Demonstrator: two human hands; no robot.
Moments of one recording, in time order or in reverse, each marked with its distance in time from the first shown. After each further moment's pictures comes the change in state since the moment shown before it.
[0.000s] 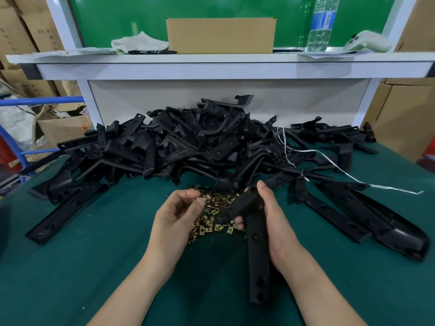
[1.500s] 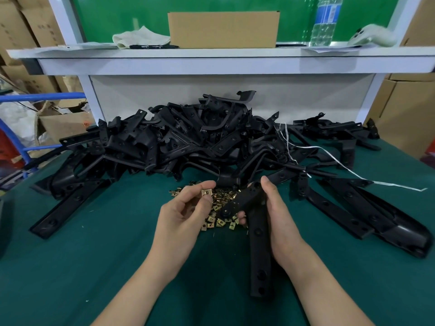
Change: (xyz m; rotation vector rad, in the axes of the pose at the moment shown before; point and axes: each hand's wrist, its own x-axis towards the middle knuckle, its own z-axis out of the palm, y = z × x) left_hand -0.014 0.015 0.006 0.101 -0.088 0.130; right_hand -0.003 -0.003 0.001 0.068 -0.061 -0.012
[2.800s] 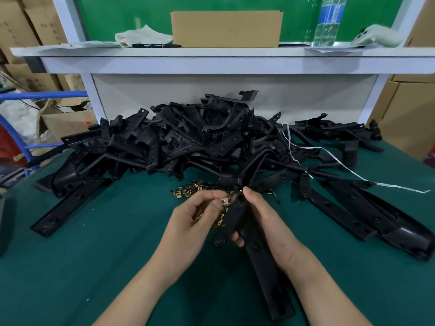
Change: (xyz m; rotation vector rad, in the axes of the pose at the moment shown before) left_hand -0.007 0.008 0.006 -0.051 -0.185 -0.068; right_hand 0.000 0.012 -0.005 -0.198 -0.294 0.089
